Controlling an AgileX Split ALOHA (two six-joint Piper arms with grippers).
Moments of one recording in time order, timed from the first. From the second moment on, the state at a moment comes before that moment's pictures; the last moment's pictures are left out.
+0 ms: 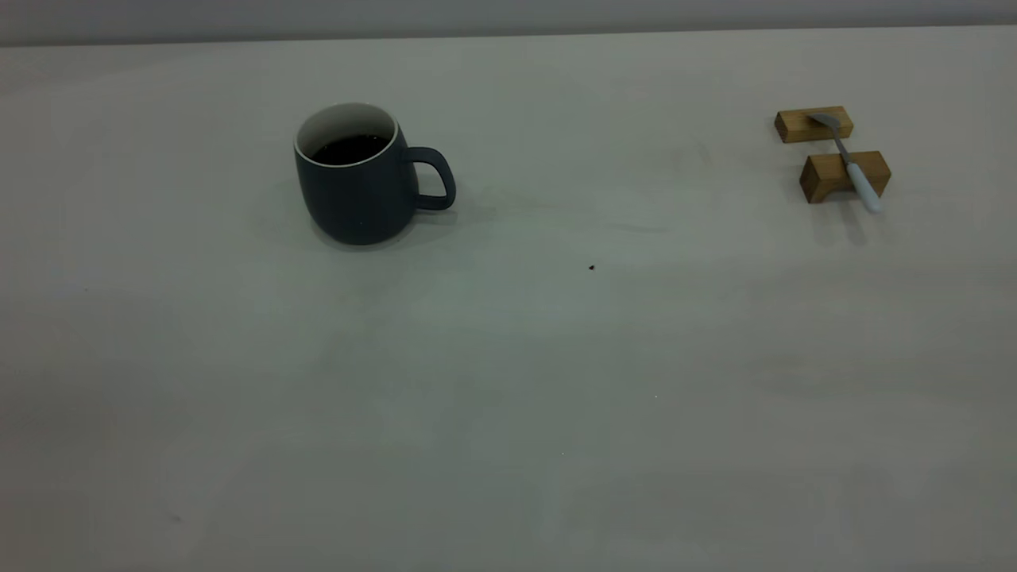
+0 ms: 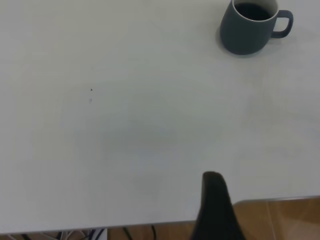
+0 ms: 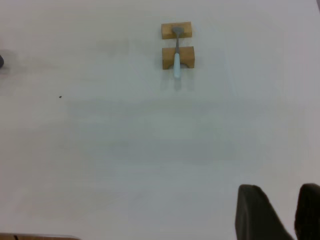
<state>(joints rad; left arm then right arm) 0.00 -0.02 -0.49 -0.06 1.14 0.02 0.02 0.02 -0.47 0.02 1.14 -0.03</state>
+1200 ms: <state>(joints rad) 0.00 1.24 -0.78 -0.09 0.66 0.13 0.02 0.02 -0.47 0.02 1.14 -0.03</state>
